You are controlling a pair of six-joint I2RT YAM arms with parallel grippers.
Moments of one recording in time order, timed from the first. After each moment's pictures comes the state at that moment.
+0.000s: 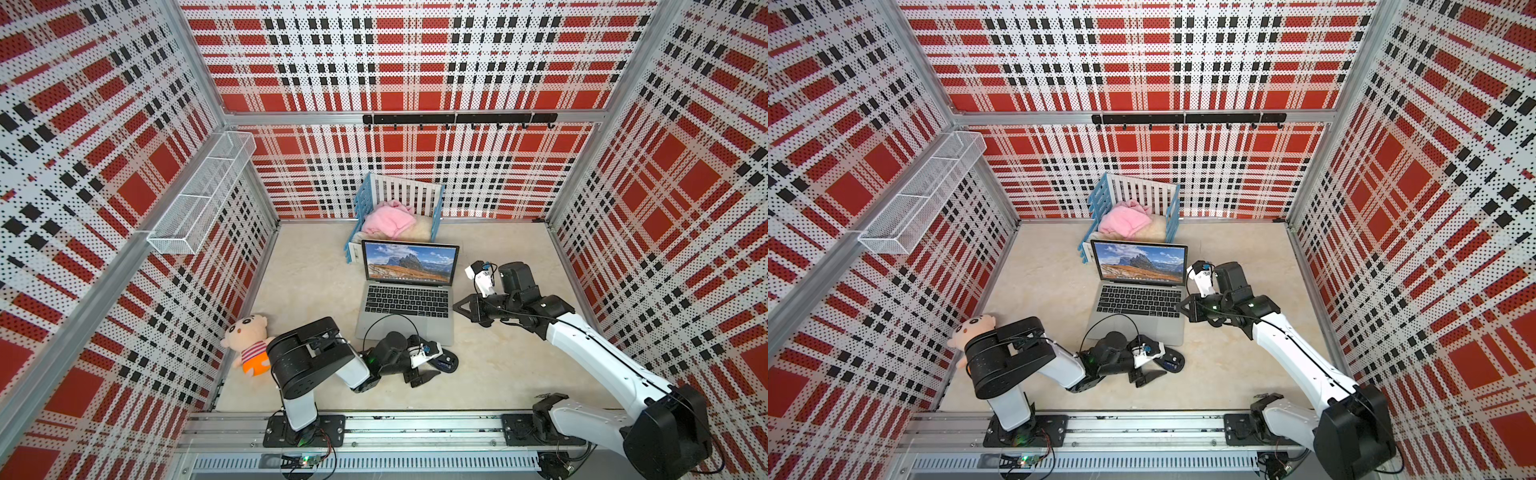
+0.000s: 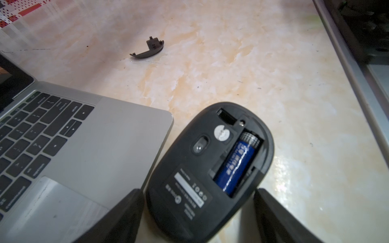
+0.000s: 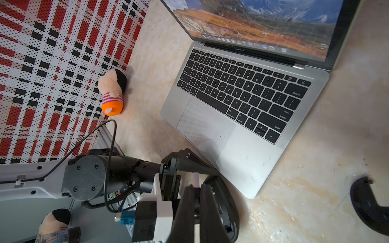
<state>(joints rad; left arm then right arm) -0.96 1.79 0.39 0.88 0.26 0.30 0.41 1.16 0.86 -0.48 -0.57 0.32</state>
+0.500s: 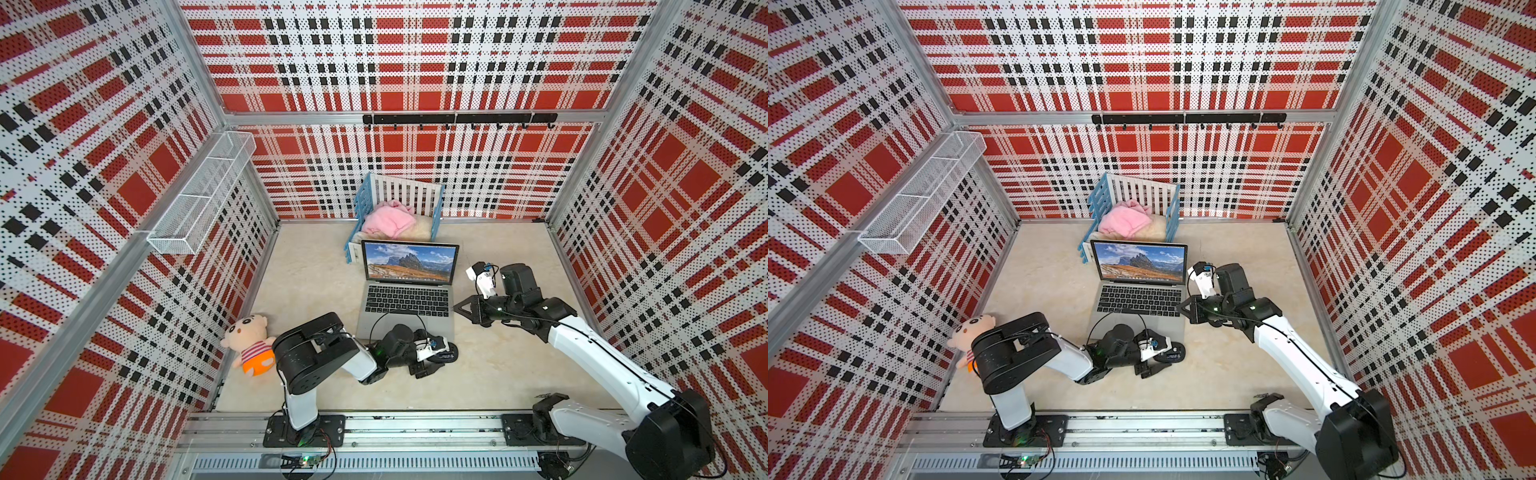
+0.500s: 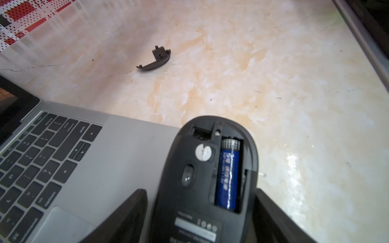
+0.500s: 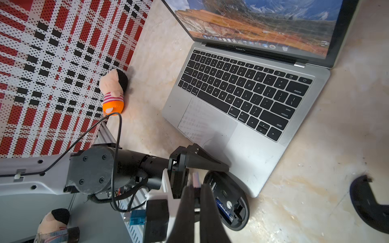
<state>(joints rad) -0.95 1.83 0.48 0.82 0.26 0.36 0.41 1.14 0.85 -0.47 -0.56 0.32</state>
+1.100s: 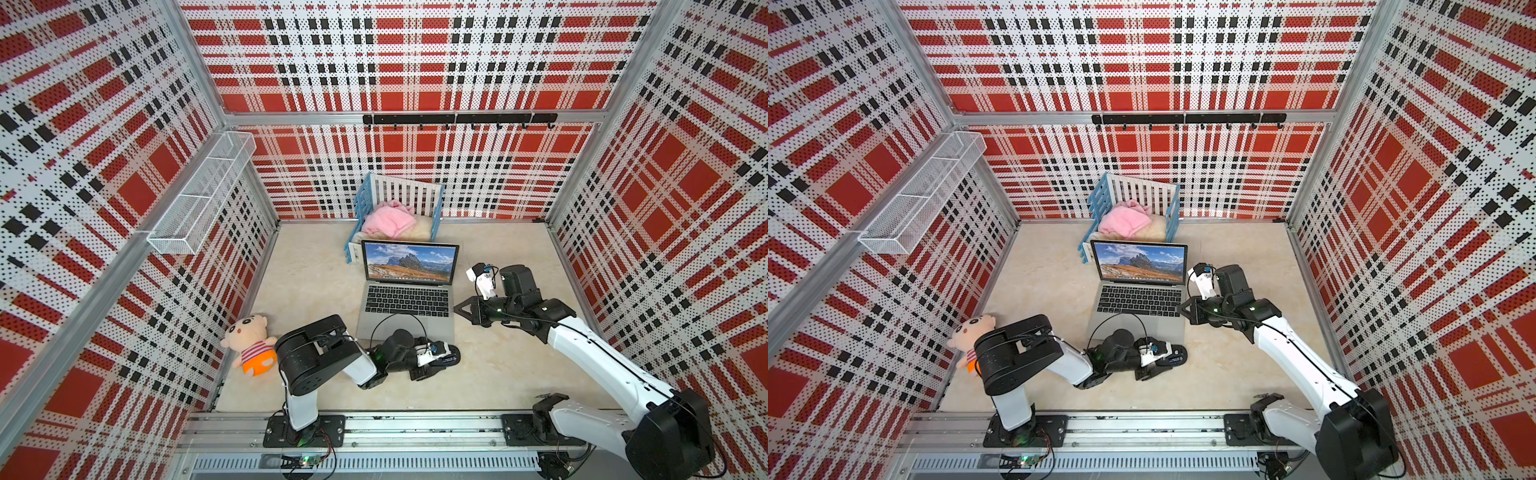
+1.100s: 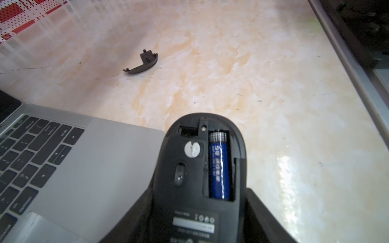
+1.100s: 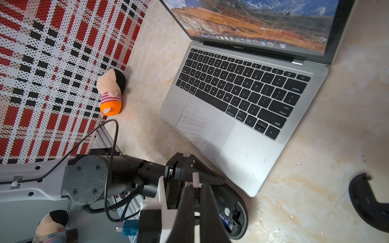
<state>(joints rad) -0.99 1.84 0.45 0.87 0.28 0.31 0.41 1.14 0.83 -0.46 -0.56 0.33</state>
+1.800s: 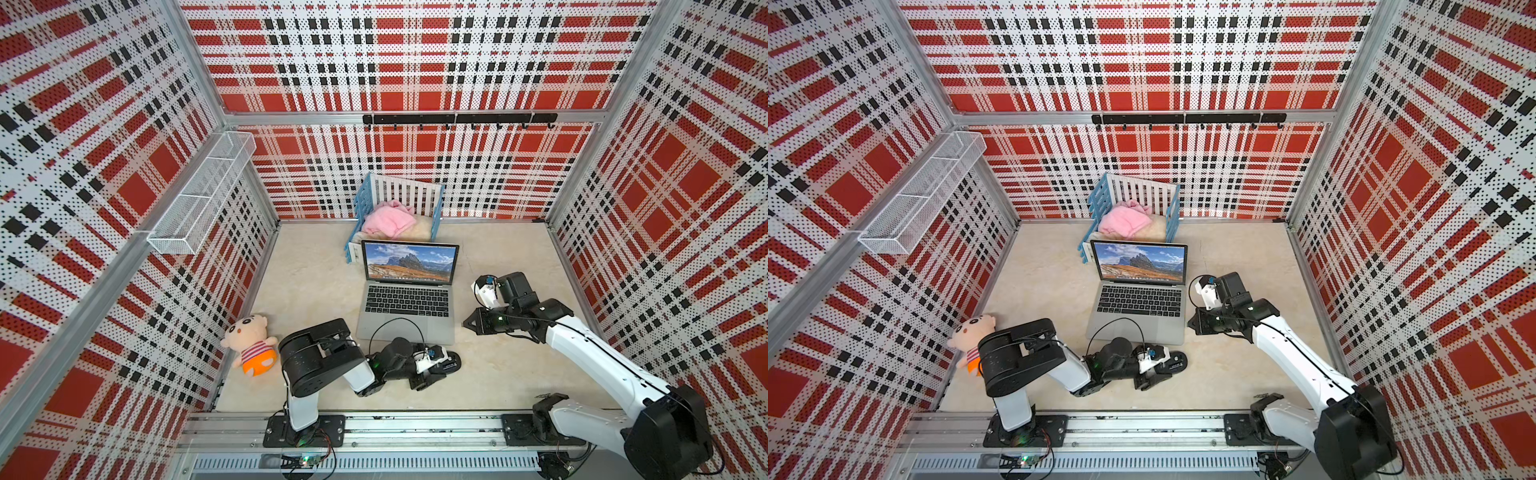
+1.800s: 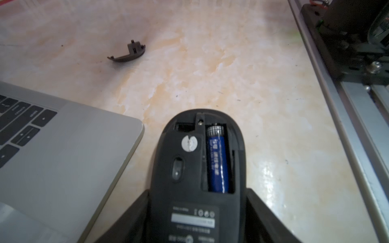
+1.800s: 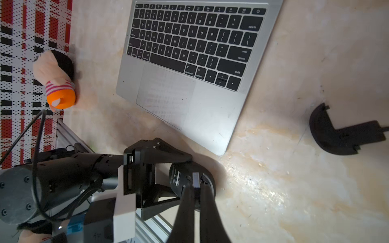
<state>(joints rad) -1.03 1.86 0.39 0.96 0.26 0.20 0.41 1.16 0.82 -0.68 -0.42 0.33</state>
